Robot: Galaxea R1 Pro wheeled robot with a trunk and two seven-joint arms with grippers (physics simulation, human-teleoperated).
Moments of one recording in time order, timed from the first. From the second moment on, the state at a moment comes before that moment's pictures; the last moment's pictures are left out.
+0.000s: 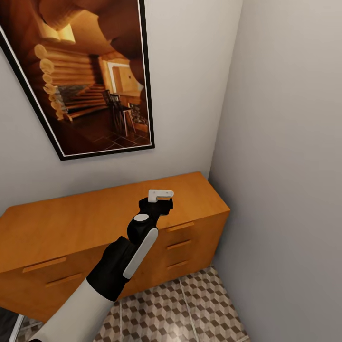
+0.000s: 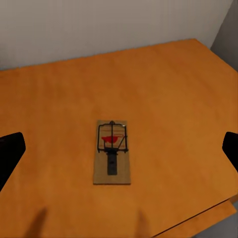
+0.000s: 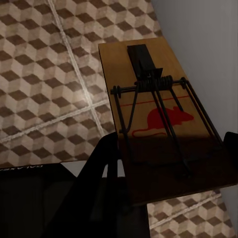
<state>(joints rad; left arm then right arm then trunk) -0.72 -0.13 -0.53 -1.35 0.41 0.58 0.56 -0.29 0.10 0.13 -0.01 -0.10 -0.40 -0.25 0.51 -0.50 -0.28</state>
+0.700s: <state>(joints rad) -0.71 -0.13 -0.53 -1.34 0.41 0.58 0.56 -0.28 0.10 0.13 -0.01 -0.10 -0.40 -0.25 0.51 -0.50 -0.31</state>
